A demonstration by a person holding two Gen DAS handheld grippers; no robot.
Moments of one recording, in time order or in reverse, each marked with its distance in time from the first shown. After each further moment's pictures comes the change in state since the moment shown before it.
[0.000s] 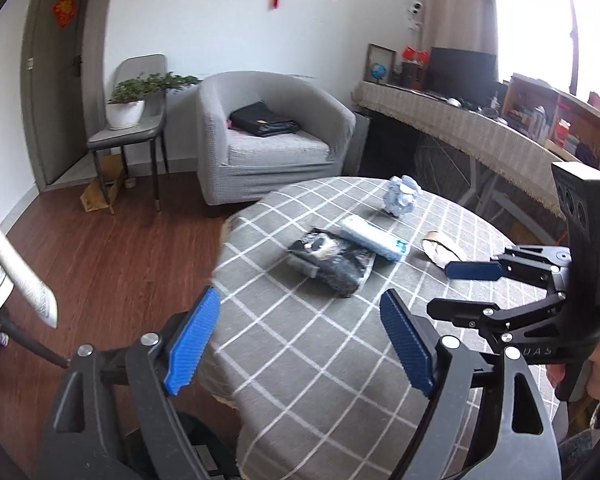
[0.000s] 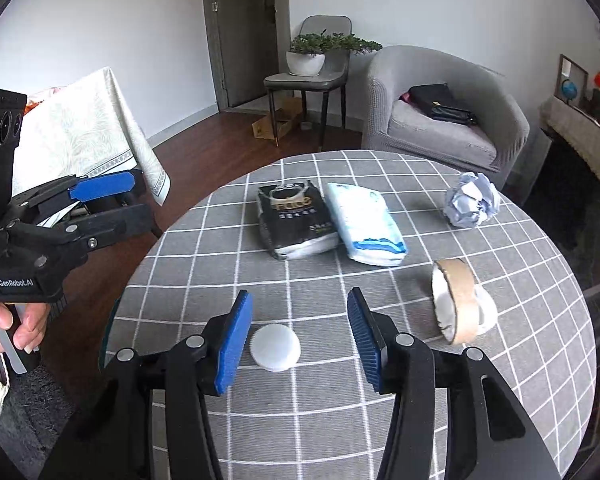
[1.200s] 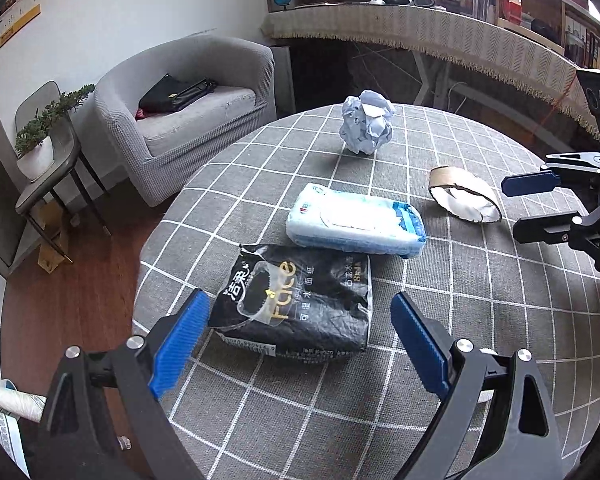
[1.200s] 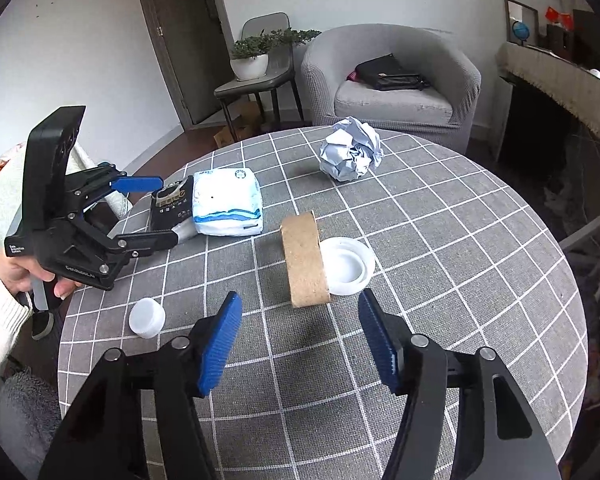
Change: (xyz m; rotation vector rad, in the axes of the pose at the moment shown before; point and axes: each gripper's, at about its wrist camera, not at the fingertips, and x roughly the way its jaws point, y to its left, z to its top) left arm 0.126 -0.032 0.025 0.374 0.229 -0.102; right arm -0.017 -0.101 -0.035 0.189 -0.002 -0.006
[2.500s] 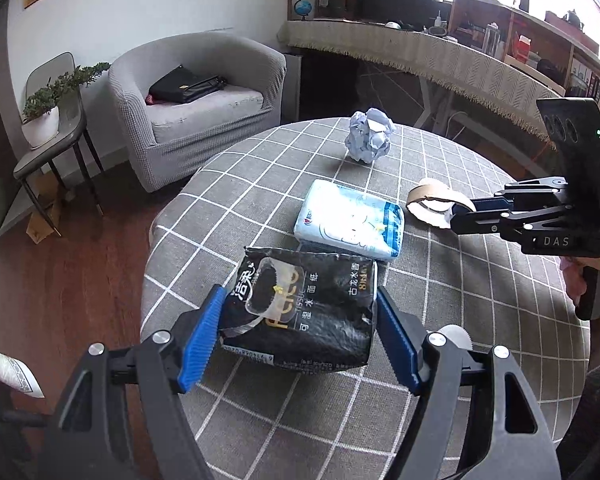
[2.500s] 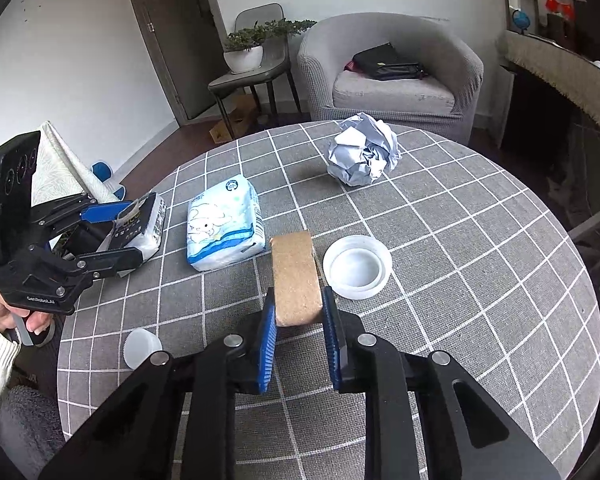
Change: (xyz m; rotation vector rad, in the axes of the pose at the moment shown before) left arm -0.034 0.013 -0.021 -0.139 -0.045 -0.054; right arm 0.020 0.008 0.015 0.026 0.040 -0.002
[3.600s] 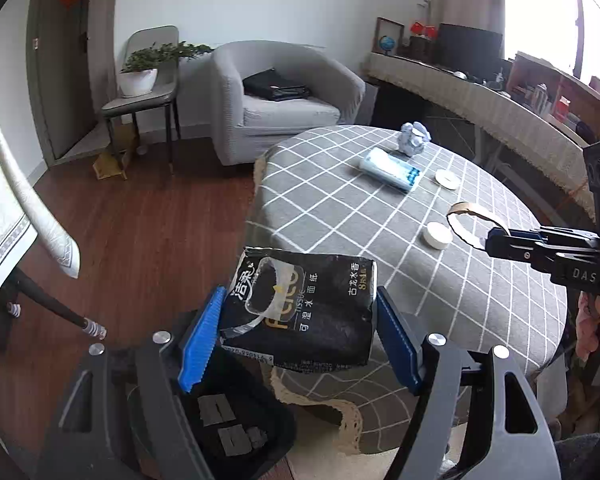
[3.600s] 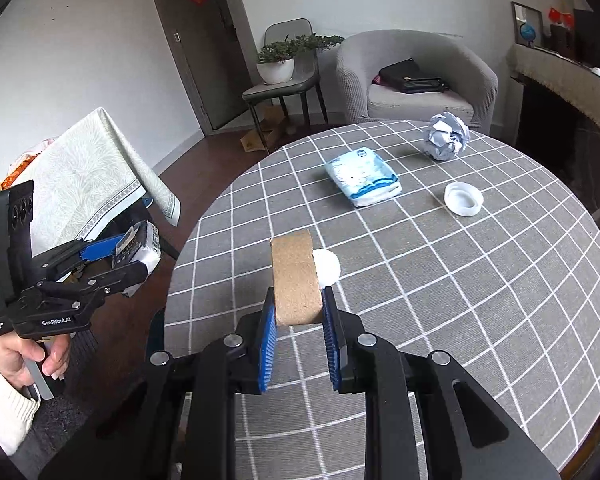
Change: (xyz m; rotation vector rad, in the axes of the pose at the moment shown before) left arm -0.130 0.004 -0.120 -0.274 -0.097 0.189; right arm -0.054 0.113 -0.060 -0.007 -0.066 0.053
